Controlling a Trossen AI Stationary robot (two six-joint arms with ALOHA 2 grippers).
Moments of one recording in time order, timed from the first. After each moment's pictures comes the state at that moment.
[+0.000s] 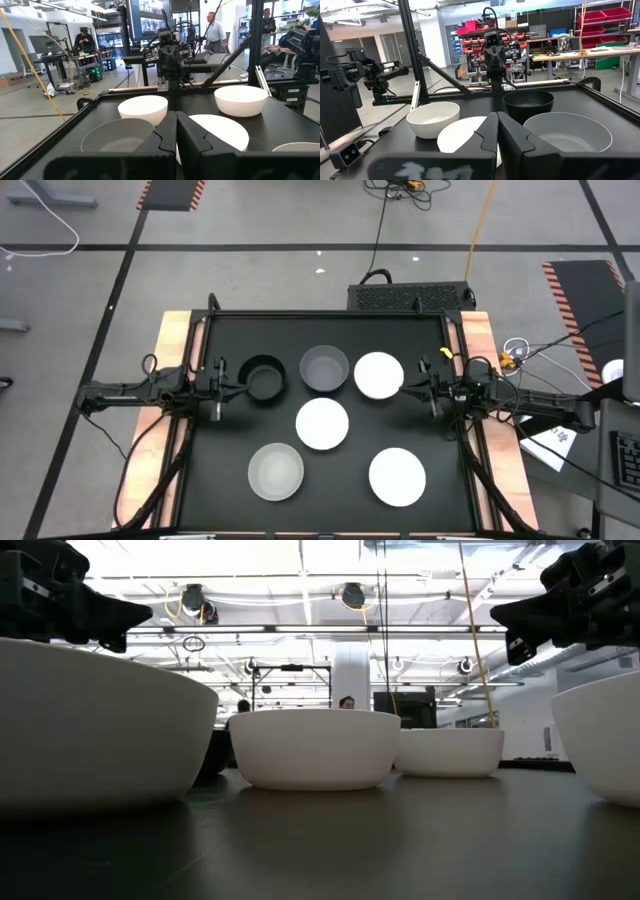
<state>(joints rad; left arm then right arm) 0.01 0.00 0.02 0.06 0.00 0.10 -0.25 0.19 0.01 0.26 -0.35 0.14</state>
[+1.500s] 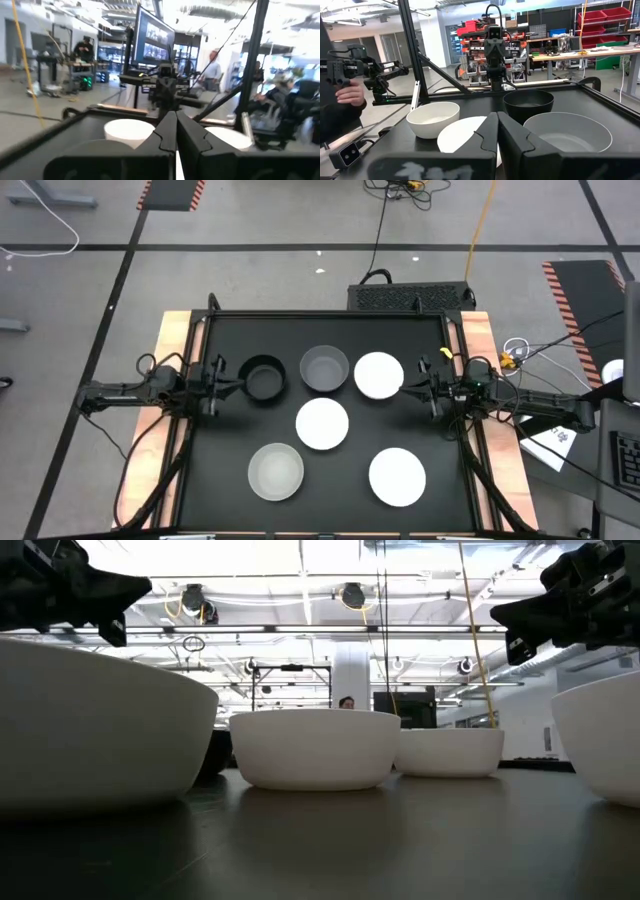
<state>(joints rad) 0.01 0.00 0.02 0.20 -0.01 -0.14 -0.25 0.19 0.01 0.26 -0.35 0.15</state>
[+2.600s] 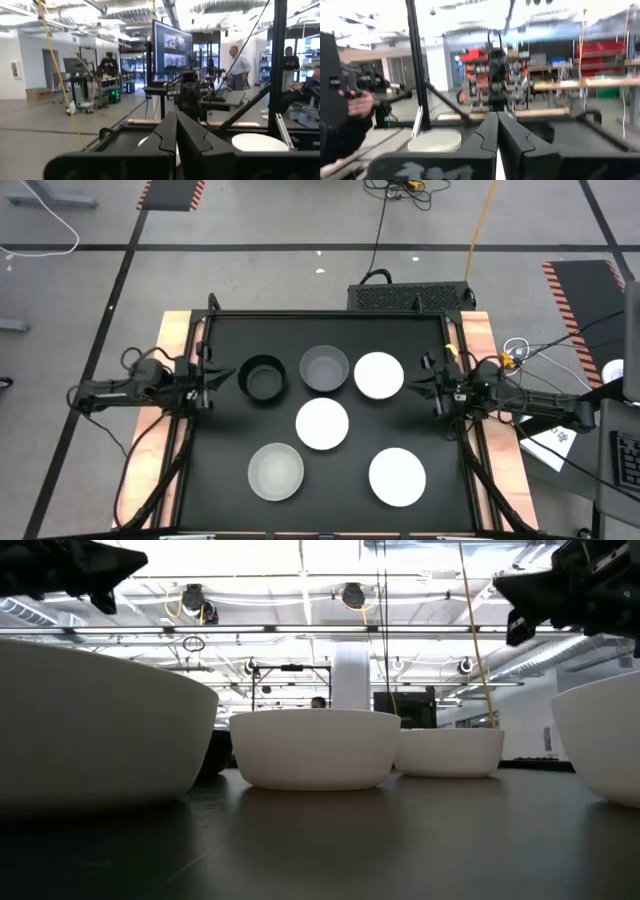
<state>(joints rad) 0.01 0.01 0.21 0.03 -0.12 0.06 -0.25 0.19 0.01 0.44 -0.34 0.17</state>
